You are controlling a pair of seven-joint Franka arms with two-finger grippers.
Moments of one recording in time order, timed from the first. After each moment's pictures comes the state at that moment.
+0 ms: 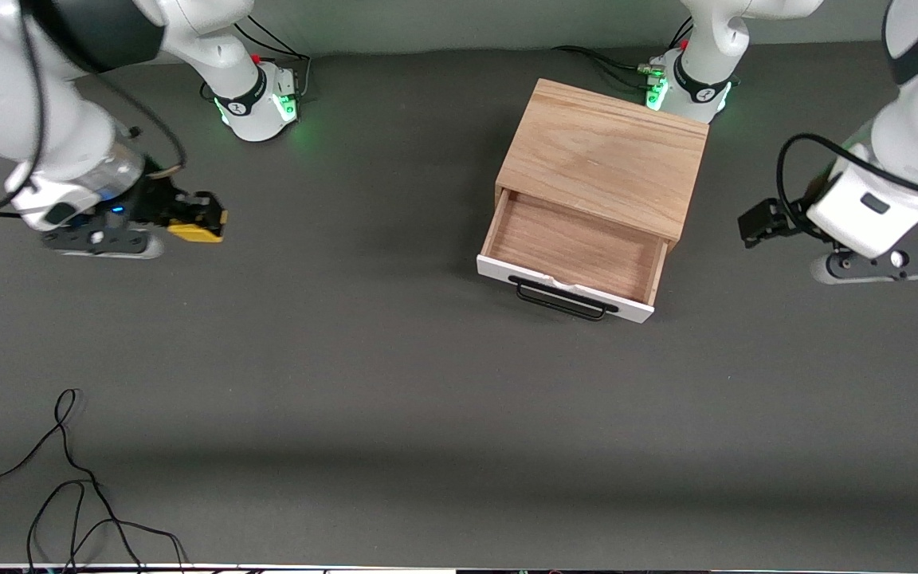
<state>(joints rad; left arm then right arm) -0.20 0.18 0.00 -1.35 0.02 1.44 -0.22 0.38 -0.01 -0.07 -1.71 0.03 1.63 0.42</state>
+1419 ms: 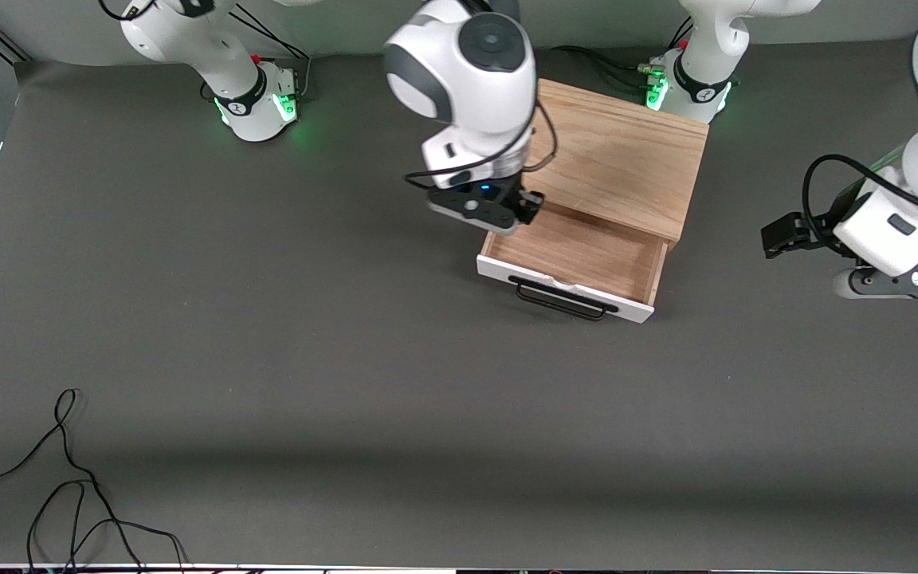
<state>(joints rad) -0.05 0.18 -0.11 -1.38 0.02 1.45 -0.15 0.96 0.66 -0.07 -1.08 0.03 1.78 1.36</state>
